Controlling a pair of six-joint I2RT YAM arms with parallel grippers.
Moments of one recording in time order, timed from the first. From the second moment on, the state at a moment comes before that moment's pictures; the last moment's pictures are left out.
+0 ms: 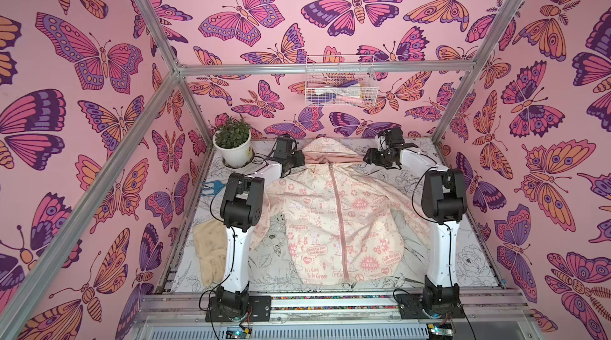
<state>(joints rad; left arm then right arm) -0.26 2.25 1.65 -0.10 0.13 -0.40 0.12 2.26 1.83 -0.51 -0.23 0.25</state>
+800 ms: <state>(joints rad) -0.26 2.06 1.40 -0.20 0.27 -0.15 0.01 2.10 1.69 -0.62 -0.54 0.32</state>
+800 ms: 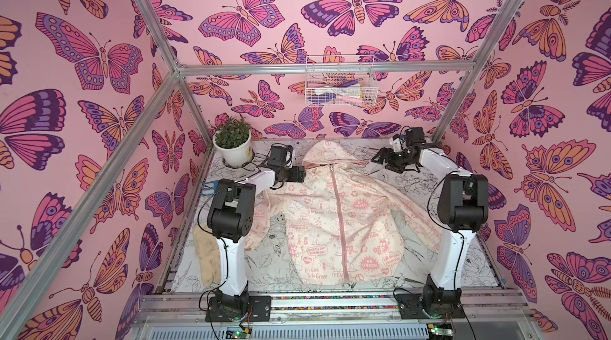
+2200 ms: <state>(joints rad) -0.88 0.99 0.47 -0.63 -0.08 -0.91 0.24 0.91 0.47 -0.85 -0.13 0.74</state>
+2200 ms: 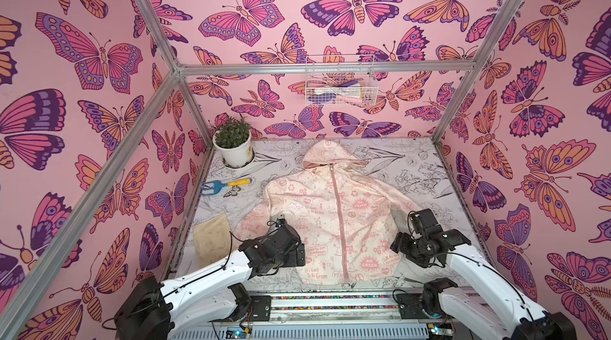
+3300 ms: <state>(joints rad) -0.52 1.55 1.26 -0.87 -0.03 -0.58 0.22 1.43 1.16 -0.84 -0.27 0.63</state>
